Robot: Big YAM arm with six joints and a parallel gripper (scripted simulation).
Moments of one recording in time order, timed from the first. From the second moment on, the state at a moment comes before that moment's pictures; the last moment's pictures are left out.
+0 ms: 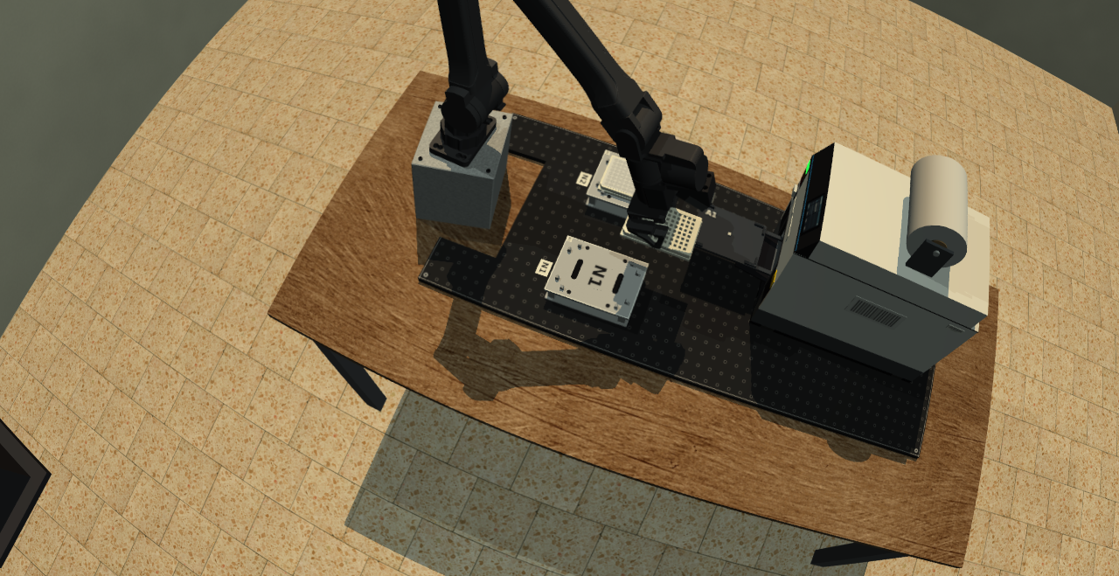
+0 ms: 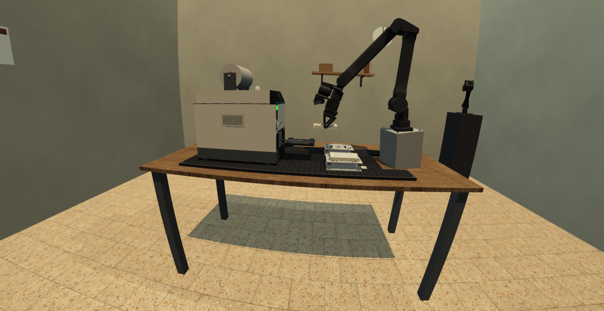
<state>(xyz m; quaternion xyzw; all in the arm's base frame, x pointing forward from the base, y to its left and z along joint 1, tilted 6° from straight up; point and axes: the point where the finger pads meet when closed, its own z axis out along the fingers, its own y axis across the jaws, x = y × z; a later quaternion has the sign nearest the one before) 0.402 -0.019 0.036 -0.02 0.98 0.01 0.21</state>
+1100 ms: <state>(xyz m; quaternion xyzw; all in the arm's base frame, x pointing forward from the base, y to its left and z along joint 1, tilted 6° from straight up) 0.453 0.022 0.043 -0.03 0.98 0.01 0.21</state>
